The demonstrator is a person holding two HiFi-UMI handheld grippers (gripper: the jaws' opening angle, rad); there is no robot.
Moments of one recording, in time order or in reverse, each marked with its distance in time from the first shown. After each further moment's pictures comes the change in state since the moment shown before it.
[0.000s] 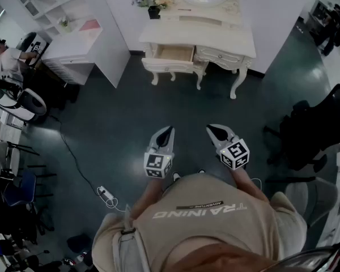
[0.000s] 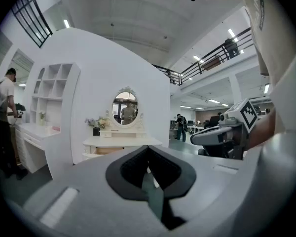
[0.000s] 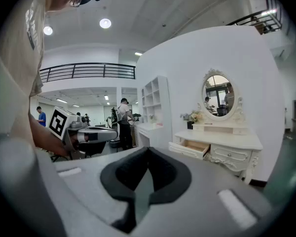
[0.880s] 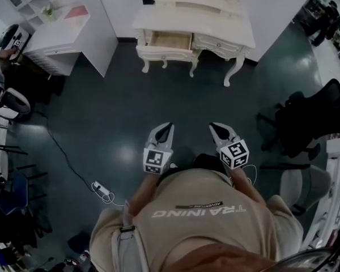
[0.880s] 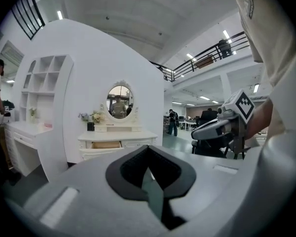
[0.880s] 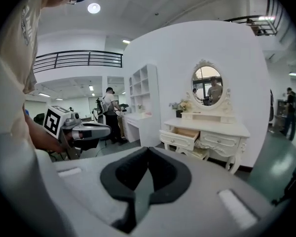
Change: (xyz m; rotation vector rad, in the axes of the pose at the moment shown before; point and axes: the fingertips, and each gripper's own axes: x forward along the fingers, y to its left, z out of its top) left arm 0.000 0.075 -0.044 0.059 0.066 -0.117; right arm 0.059 0.018 -0.040 0.075 0.117 -0.169
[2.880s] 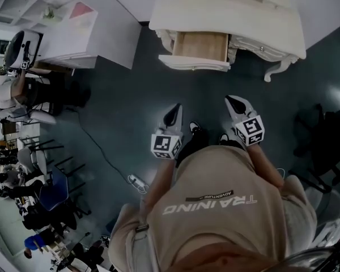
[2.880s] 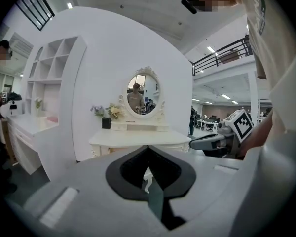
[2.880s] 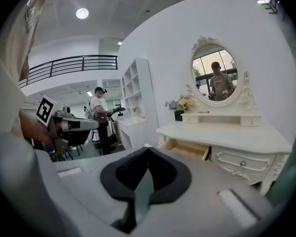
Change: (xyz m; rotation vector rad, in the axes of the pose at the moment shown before) left arm 0.266 0.260 0.036 -0.110 0.072 0.128; right arm 0.325 -0.221 0.096 0.039 -0.020 0.069
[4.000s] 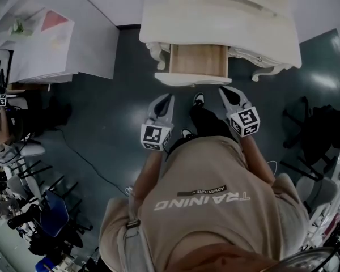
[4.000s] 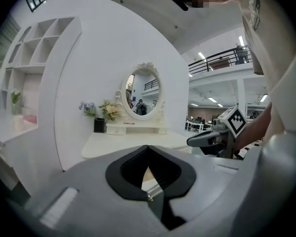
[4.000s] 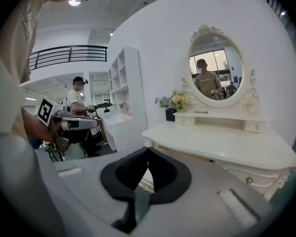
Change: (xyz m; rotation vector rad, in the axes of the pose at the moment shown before) left arm 0.138 0.166 0.018 0.016 0.007 -0.179; right arm 0.179 -0.060 0.049 0.015 0.060 -0.123
